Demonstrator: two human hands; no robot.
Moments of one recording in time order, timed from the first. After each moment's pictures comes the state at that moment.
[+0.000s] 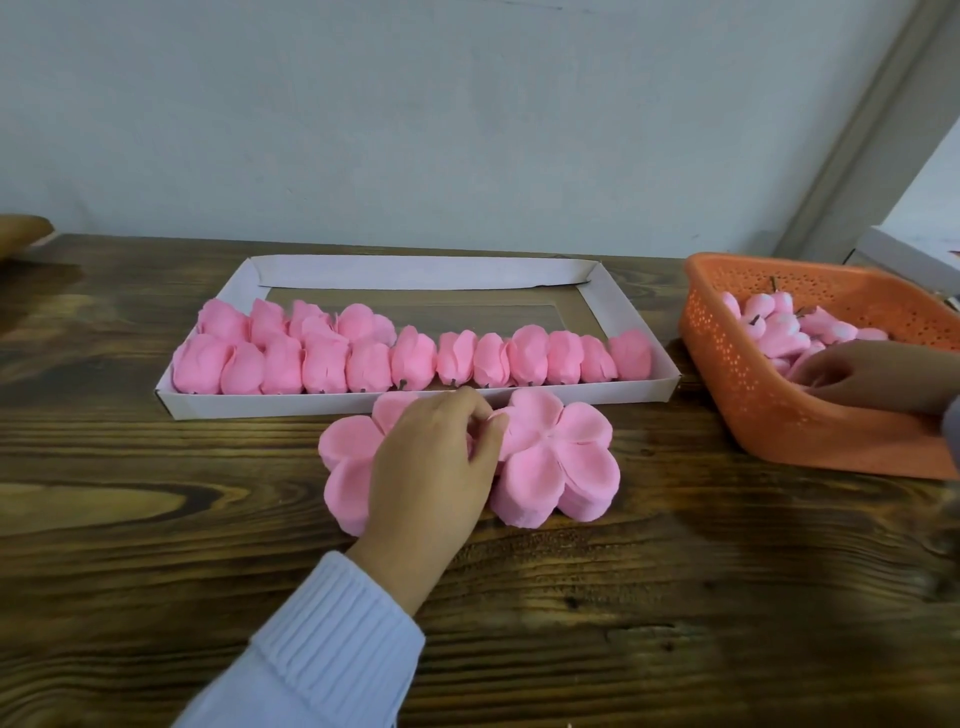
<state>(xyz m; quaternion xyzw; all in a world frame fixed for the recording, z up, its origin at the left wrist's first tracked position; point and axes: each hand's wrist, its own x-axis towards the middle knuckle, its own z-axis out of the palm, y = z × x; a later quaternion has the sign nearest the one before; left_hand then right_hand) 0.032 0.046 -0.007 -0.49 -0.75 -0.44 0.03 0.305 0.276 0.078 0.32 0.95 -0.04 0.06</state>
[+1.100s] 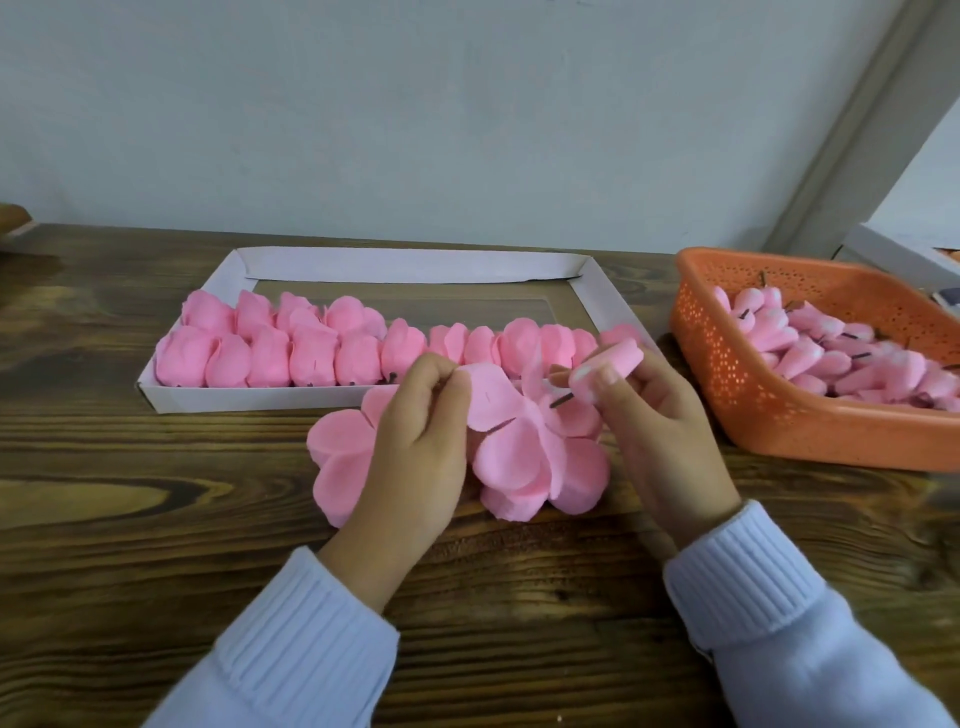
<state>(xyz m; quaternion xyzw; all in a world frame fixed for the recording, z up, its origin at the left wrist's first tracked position) 0.034 0.043 0.003 -0.39 -0.61 -0.66 -0.19 0.177 0.154 0.005 0.22 0.64 -0.60 -0.43</state>
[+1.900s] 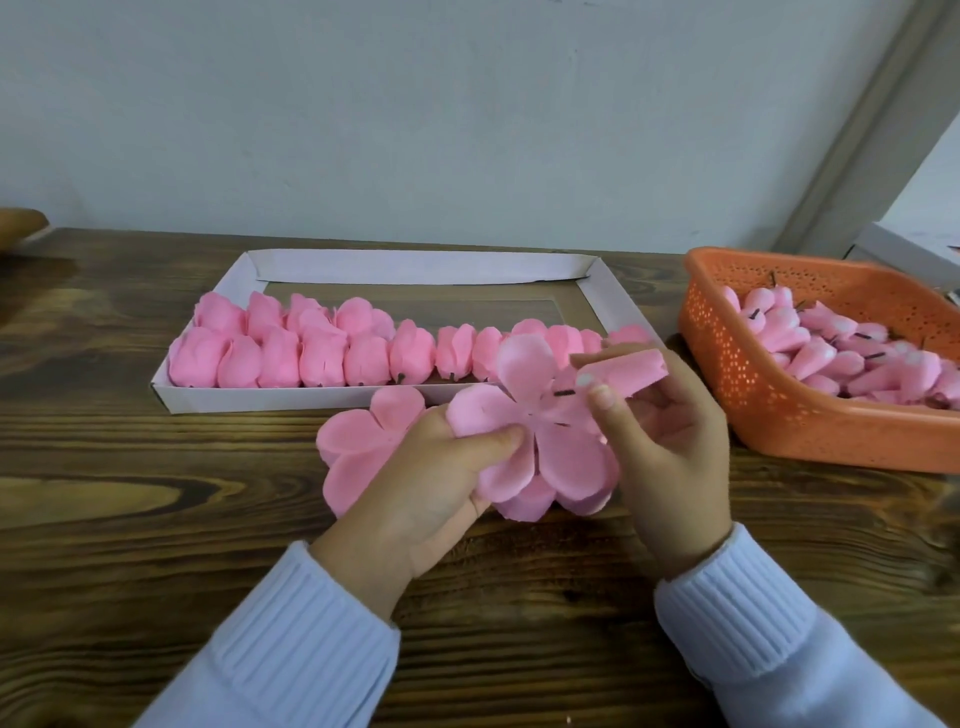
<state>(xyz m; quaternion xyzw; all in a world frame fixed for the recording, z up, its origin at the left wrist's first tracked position) 0.035 0.039 0.005 -0.31 -0.45 -0.66 -0.51 0.171 0.133 0.008 0.14 0.71 -0.42 -0.55</state>
